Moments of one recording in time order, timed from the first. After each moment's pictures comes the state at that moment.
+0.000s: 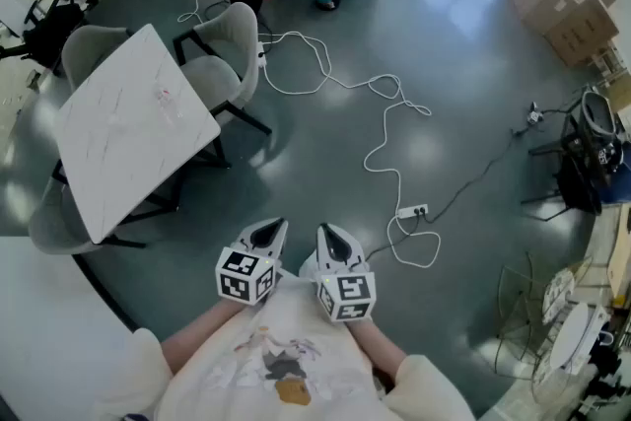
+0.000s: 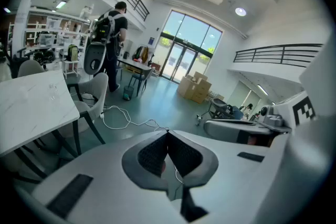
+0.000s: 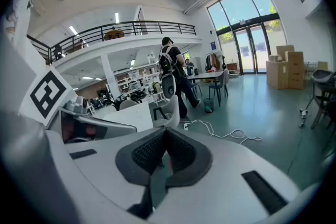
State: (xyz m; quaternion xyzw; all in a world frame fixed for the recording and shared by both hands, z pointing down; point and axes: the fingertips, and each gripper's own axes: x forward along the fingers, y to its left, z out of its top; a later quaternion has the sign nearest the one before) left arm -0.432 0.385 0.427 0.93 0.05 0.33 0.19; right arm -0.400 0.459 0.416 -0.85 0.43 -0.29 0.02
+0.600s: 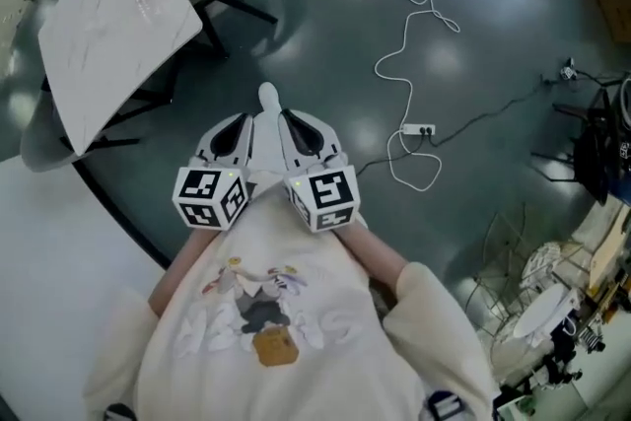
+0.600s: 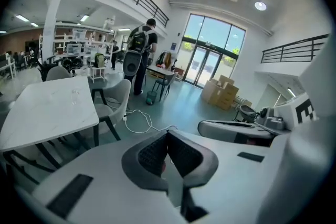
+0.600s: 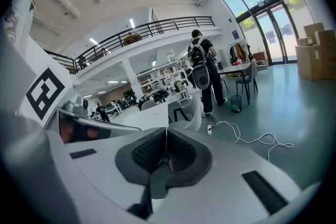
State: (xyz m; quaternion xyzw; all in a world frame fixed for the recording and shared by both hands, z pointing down) left arm -0.341 0.334 0.437 0.93 -0.07 0.31 0.18; right arm -0.303 0.384 0.430 -0.79 0.55 -0.26 0.04
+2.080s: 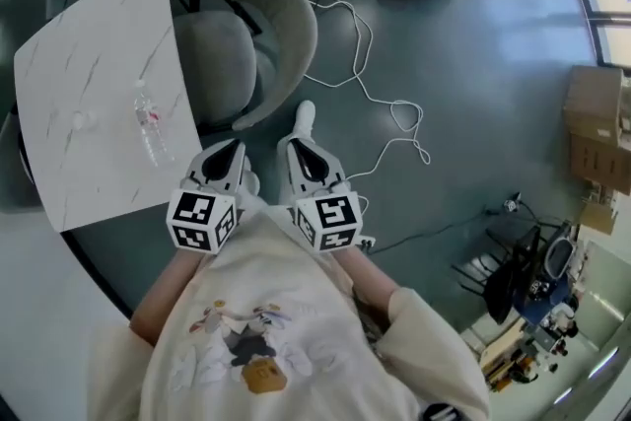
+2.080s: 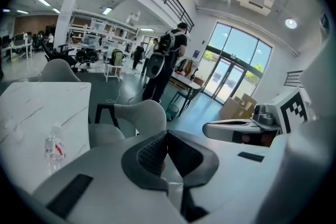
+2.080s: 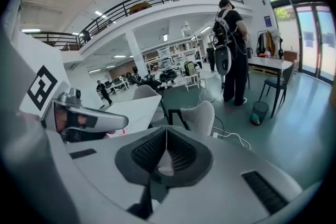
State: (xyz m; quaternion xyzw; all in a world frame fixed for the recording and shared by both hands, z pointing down) left arm -0.067 -0.055 0.476 0.92 -0.15 0.27 0.25; right arm 0.005 0.005 0.484 -0.72 0.61 -0.31 -0.09
